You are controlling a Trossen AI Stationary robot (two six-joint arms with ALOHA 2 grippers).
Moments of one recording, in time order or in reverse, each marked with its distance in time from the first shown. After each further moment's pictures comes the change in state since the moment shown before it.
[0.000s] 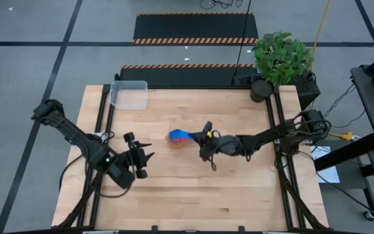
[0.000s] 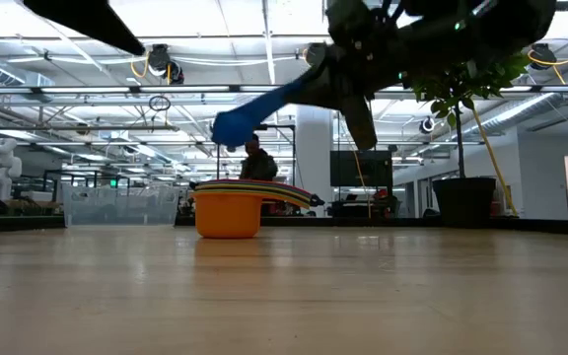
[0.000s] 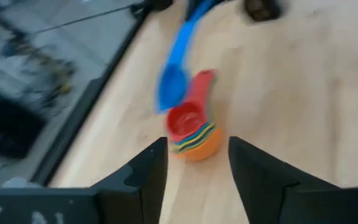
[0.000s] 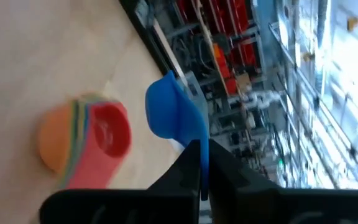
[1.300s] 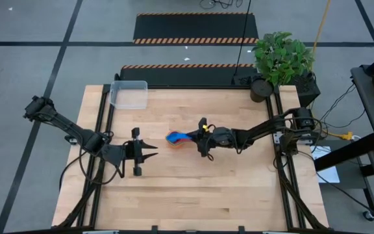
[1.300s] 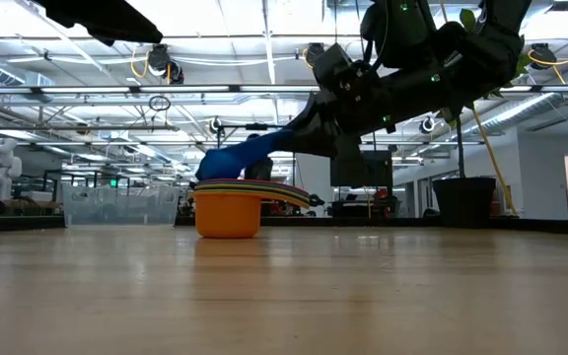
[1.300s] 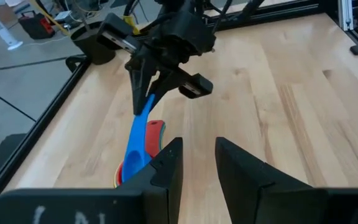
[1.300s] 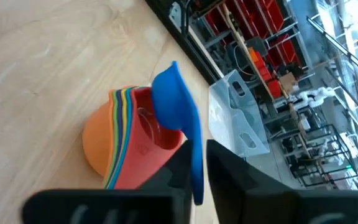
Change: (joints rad) left arm 0.146 -0.279 -0.296 0.613 0.336 0.460; right arm -0.136 0.122 -0.029 0.082 -0.265 0.176
